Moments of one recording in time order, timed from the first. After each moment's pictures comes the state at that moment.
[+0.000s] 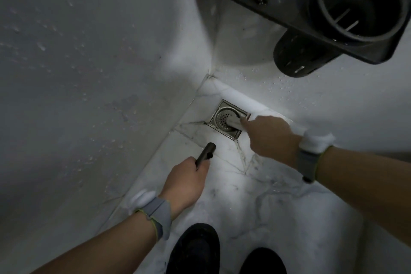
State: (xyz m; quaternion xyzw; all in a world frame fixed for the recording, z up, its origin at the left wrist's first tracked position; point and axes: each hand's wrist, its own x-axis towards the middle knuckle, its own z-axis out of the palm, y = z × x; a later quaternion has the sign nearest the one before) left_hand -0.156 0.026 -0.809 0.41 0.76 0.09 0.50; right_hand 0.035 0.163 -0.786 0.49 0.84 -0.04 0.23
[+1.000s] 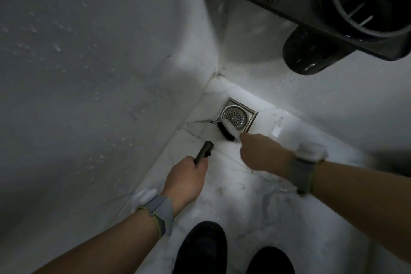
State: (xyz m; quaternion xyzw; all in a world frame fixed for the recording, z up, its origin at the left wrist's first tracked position) left_hand -0.167 0.025 -0.810 0.38 0.78 0.09 0.49; right_hand 0.004 0.133 -0.783 0.58 0.72 -0.30 0.24
